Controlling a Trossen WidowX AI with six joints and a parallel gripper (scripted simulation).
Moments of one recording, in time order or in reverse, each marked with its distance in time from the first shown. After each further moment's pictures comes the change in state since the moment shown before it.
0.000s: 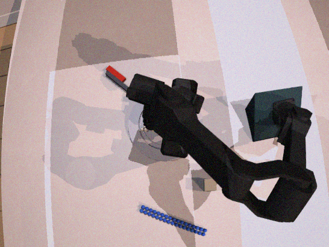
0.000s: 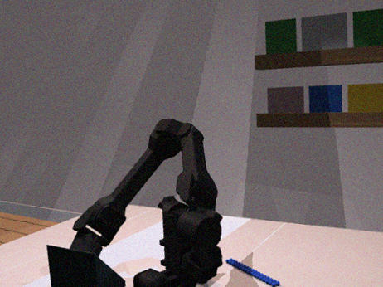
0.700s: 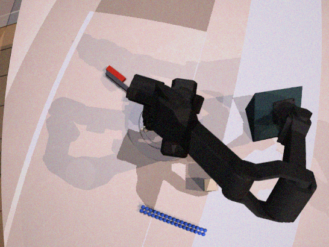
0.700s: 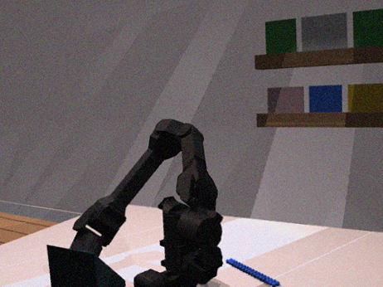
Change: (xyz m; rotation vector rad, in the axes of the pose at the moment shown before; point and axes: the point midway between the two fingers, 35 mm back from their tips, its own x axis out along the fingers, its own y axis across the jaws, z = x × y) arm 0.001 0.000 0.001 -0.005 -0.003 -0.002
